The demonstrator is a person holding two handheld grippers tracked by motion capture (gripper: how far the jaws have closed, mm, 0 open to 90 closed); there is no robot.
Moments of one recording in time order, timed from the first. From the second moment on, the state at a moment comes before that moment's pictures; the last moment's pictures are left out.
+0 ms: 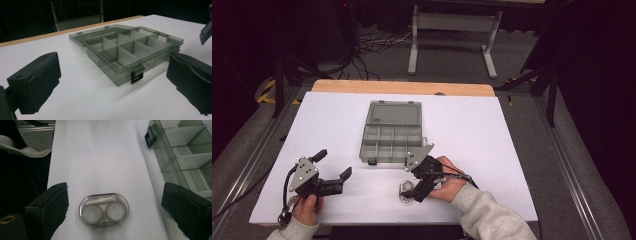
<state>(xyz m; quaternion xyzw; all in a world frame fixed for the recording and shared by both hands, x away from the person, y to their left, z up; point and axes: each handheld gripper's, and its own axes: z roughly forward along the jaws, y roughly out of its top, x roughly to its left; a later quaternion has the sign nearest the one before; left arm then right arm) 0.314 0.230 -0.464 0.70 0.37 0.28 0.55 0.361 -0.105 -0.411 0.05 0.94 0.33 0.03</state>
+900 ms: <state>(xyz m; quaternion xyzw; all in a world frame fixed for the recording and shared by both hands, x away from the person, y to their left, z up) 0.314 0.230 -0.464 0.69 0.37 0.28 0.55 0.359 -0.090 -0.429 0.03 0.97 0.24 0.01</state>
